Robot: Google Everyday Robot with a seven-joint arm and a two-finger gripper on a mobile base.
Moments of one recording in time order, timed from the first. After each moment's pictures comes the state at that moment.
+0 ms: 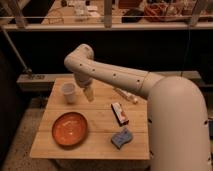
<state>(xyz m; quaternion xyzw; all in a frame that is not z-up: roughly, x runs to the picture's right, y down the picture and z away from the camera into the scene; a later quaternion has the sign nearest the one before) -0.090 -0.004 0.796 -0.25 -0.09 -0.22 0.94</state>
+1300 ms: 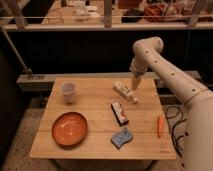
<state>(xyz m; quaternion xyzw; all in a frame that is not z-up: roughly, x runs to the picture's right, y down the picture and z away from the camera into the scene) 0.210 -0.053 0.828 -0.23 -0.03 0.07 0.97</state>
